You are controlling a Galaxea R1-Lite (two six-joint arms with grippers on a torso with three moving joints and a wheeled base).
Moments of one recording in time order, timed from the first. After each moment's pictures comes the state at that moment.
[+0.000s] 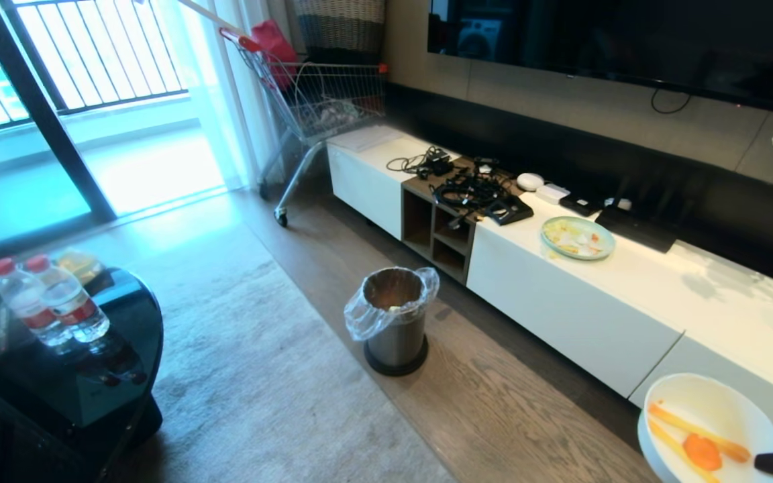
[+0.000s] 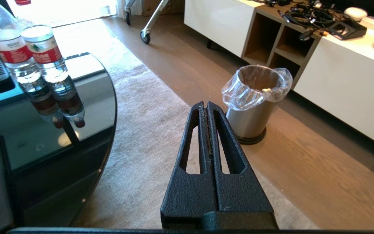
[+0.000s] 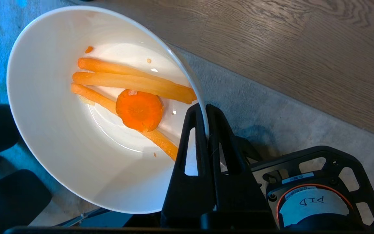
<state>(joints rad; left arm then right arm) 0.00 0.00 0.00 -0.01 0.01 -0.08 0.33 1.06 -0.65 0.55 -0.17 0.79</state>
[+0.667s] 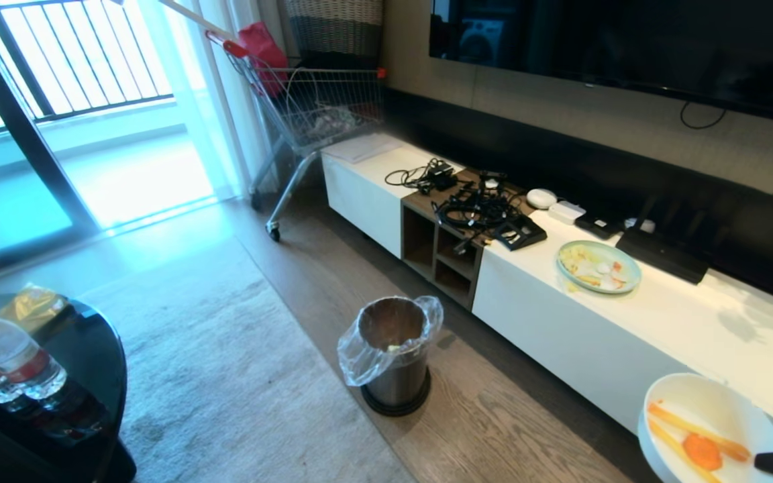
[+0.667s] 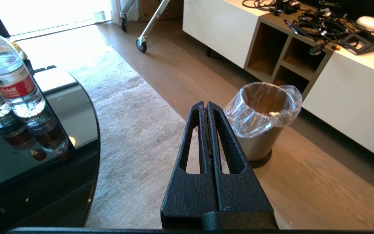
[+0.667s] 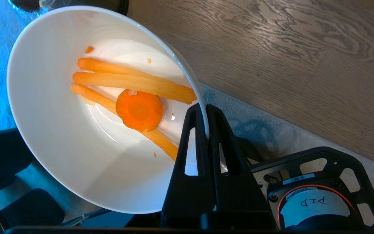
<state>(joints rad) 0.00 0.00 0.00 -0.01 0.01 -0.08 0.33 1.06 -0.66 0.55 -0.17 0.79</state>
